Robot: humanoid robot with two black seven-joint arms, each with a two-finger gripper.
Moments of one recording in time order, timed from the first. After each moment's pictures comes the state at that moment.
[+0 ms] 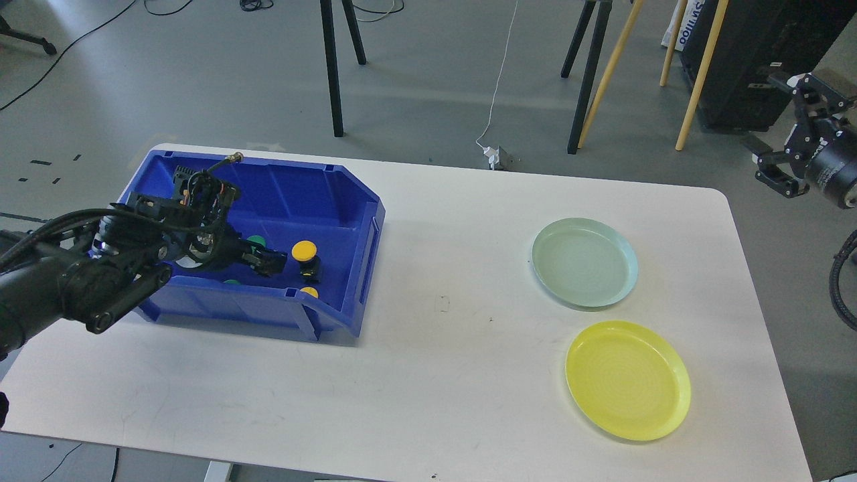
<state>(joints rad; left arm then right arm) -0.89 0.46 -0.31 -0.75 1.92 -0.49 -0.18 0.69 -0.74 0.82 0.77 -0.46 0.49 0.19</state>
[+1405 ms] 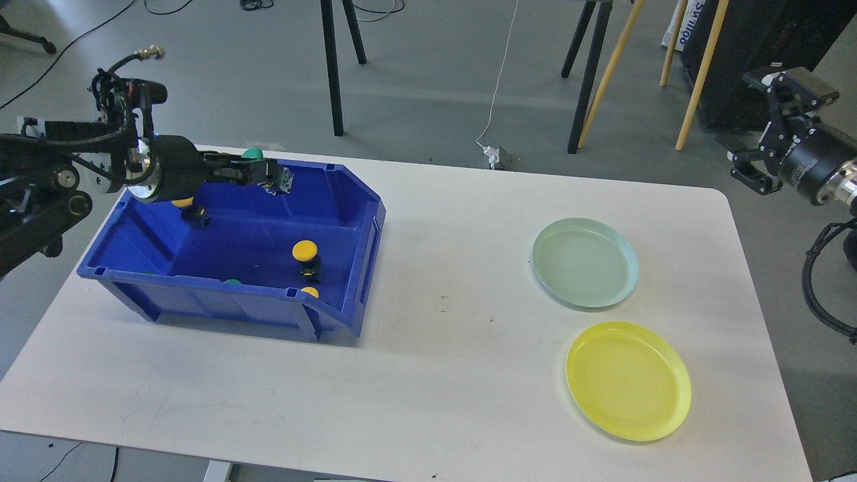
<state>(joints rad) -1.04 0.77 -0.49 -1.14 1.43 -0.49 -0.19 0.72 -0.65 0.83 0.77 -0.46 0.49 0.19</state>
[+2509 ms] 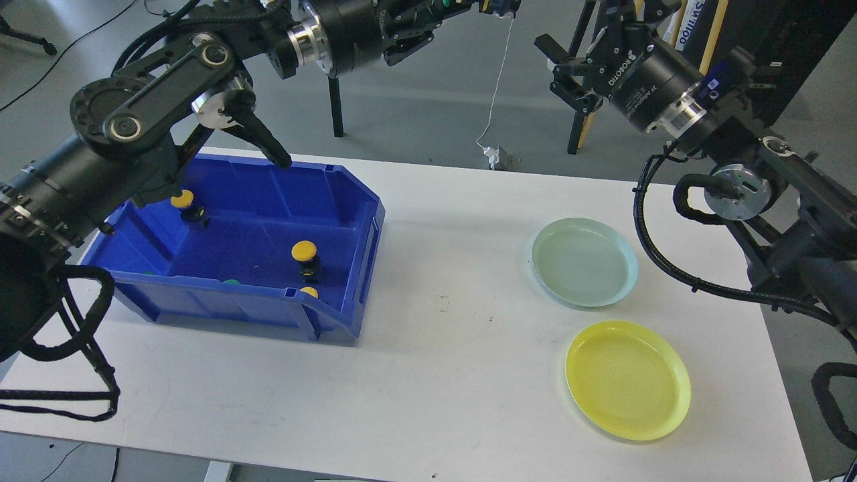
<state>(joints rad) -1.22 0.24 -0.60 -0.86 0.72 -0.49 -0.13 0.85 -0.36 0.87 1.06 -0.46 0.40 0.25</state>
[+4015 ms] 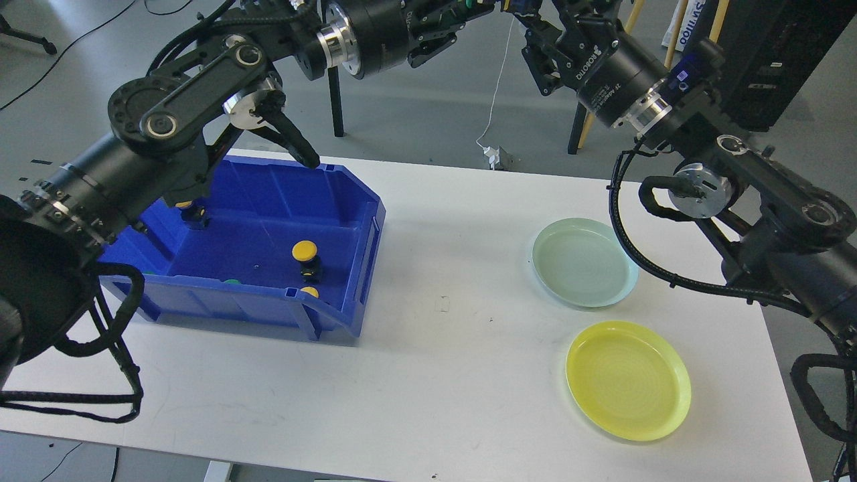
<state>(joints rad) -1.24 0.17 -0.60 -0.81 0.72 -0.49 -0.12 0.90 -0.32 0.79 1.04 -0.51 0.35 0.34</state>
